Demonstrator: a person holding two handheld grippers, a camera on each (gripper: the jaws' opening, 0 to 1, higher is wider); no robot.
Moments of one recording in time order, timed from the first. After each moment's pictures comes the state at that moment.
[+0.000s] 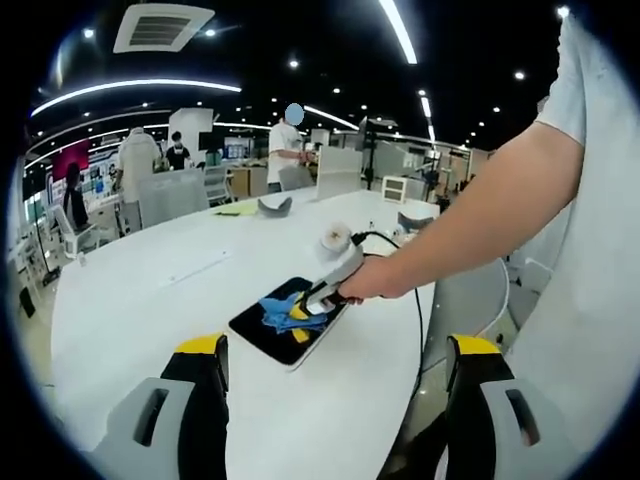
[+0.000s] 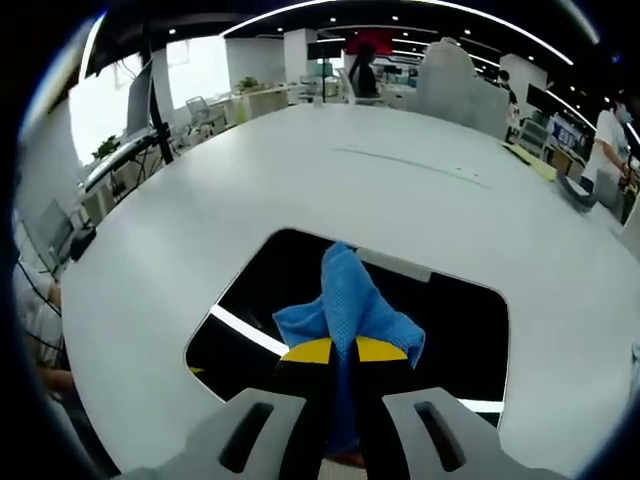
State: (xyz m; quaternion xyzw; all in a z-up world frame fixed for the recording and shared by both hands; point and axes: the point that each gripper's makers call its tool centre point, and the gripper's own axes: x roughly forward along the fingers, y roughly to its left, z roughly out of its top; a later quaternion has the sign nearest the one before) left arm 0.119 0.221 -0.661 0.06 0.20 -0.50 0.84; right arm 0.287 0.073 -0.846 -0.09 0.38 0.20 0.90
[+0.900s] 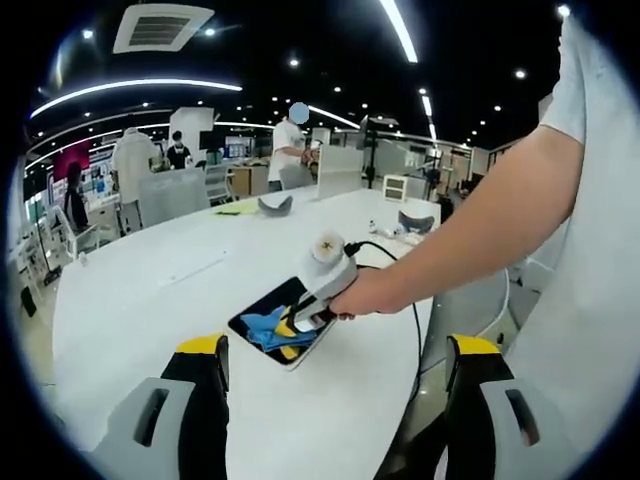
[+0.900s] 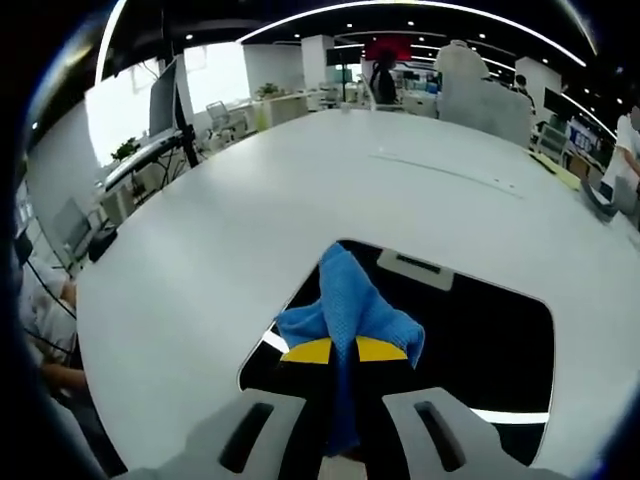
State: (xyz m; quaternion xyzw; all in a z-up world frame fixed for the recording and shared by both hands) left arm 0.117 0.218 -0.659 0.06 0.20 -0.50 0.84; right arm 0.278 0.123 -0.845 -0.08 0.37 0.25 0.89
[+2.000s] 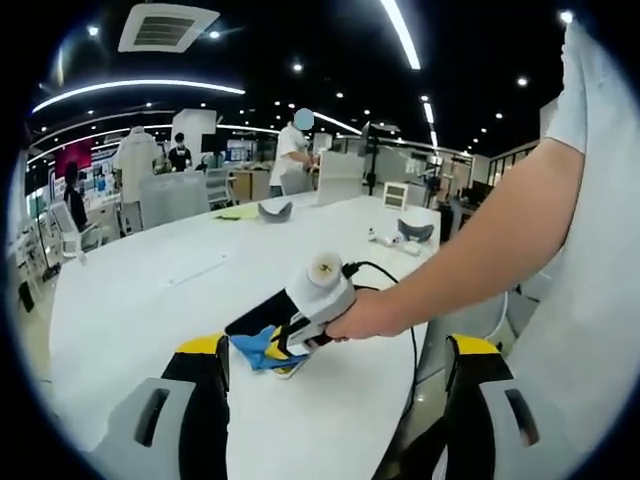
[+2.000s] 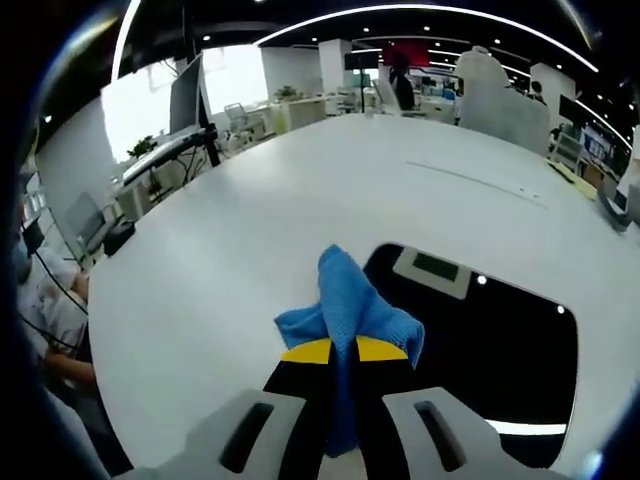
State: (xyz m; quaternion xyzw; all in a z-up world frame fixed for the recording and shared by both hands) left arm 0.118 0.210 -0.650 0.05 0.19 -0.50 0.84; right arm 0.264 0.153 -0.845 -0.08 0.36 0.29 0.89
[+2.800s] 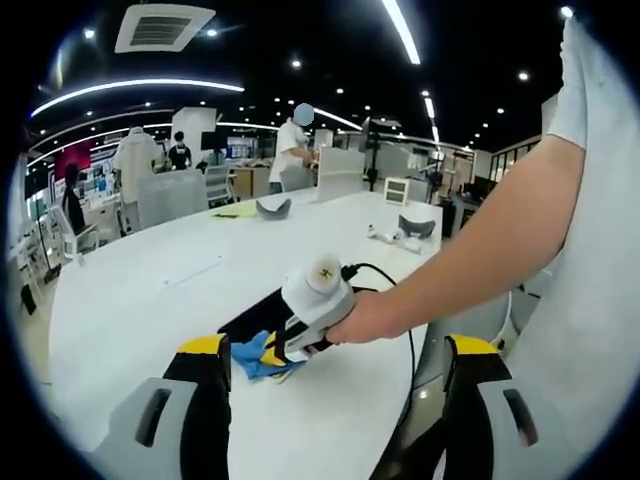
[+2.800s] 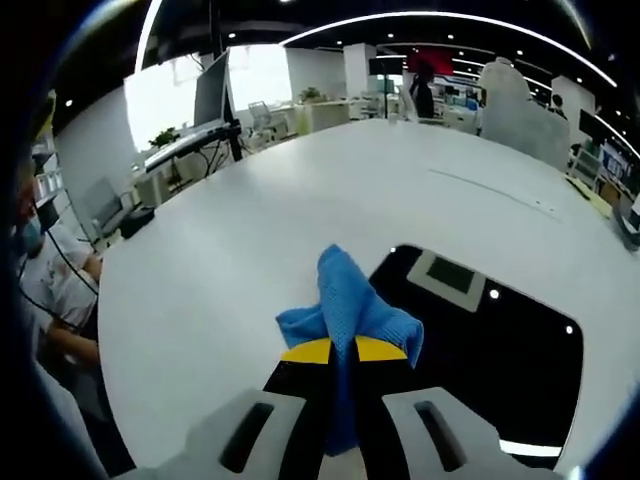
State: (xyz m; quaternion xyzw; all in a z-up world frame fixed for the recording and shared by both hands) left arm 0.114 0.186 -0.653 0.05 0.20 -0.49 0.84; right arm 0.254 0.155 -0.844 -0.10 0.34 0.33 0.87
